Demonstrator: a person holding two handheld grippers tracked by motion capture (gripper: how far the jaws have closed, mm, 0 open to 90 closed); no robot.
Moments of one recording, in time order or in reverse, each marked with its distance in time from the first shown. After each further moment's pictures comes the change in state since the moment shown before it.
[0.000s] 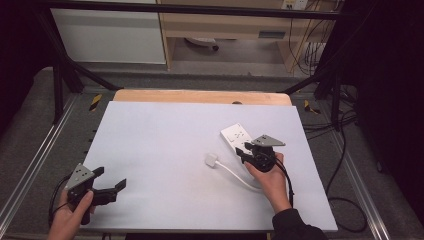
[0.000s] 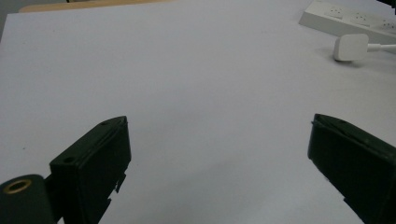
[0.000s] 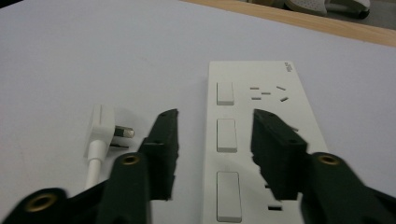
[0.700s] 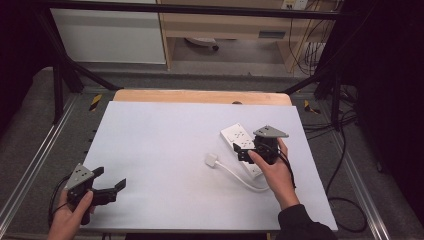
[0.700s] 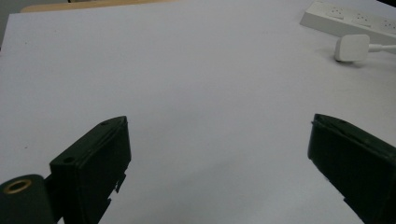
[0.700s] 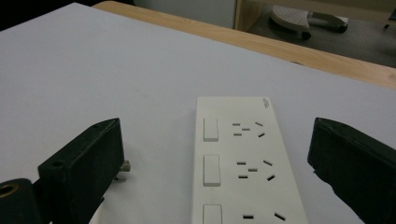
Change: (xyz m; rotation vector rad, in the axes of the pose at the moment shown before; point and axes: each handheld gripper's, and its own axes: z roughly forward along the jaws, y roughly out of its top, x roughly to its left) left arm 0.000 0.000 -0.001 -0.001 0.003 -0.003; right arm 0.000 0.034 -0.015 -0.039 -0.043 -0.015
